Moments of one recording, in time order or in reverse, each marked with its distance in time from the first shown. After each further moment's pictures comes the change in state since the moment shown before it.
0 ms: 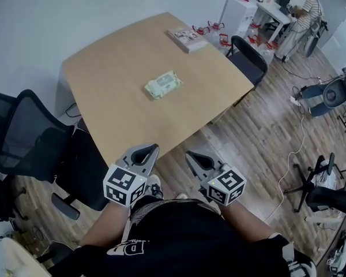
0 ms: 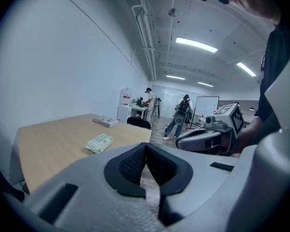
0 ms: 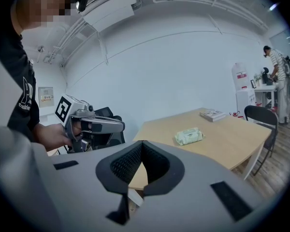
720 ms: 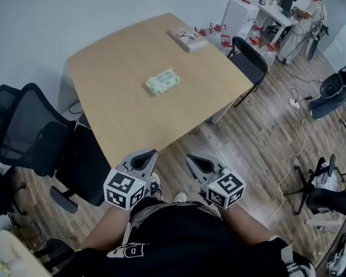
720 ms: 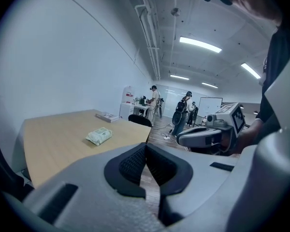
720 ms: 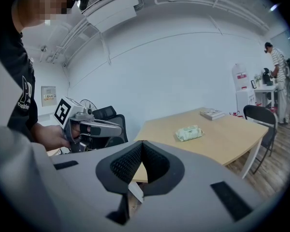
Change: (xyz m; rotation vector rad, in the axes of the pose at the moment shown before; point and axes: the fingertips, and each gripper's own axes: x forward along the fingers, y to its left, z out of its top) left arm -0.021 -0.034 -0.030 -0.038 0.014 0.040; right arm -0.033 0.019 -0.021 -0.011 -0.001 0.012
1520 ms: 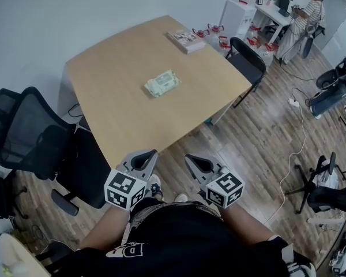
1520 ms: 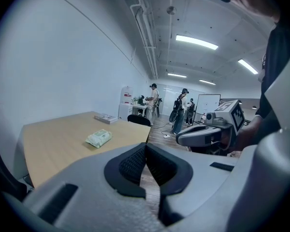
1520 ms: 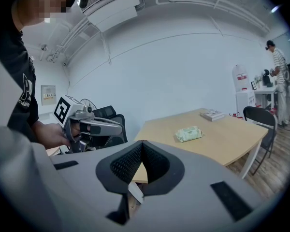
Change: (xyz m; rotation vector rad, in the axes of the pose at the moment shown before) left arm 0.000 -0.001 0.004 0.037 0.004 -0.011; right arm 0.002 0.002 0.001 -0.010 -0.001 -0.005
